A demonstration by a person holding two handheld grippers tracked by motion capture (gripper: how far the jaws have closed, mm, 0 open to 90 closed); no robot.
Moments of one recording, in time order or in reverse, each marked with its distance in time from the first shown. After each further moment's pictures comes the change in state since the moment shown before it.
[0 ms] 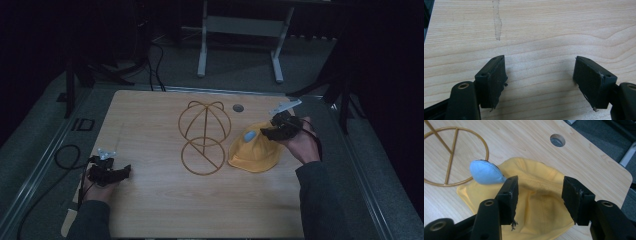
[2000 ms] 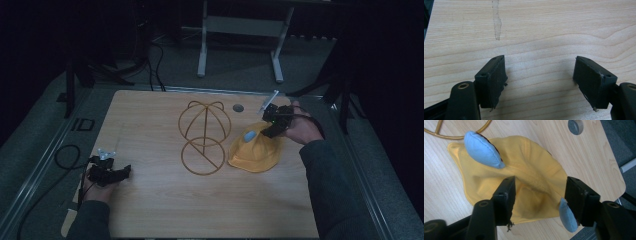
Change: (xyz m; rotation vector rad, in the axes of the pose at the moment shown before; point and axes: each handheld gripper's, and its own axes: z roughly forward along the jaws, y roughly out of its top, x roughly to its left) left arm 0.000 -0.001 0.000 -0.003 -0.003 0.001; right arm -0.006 0.037 0.015 0.283 0.065 -0.358
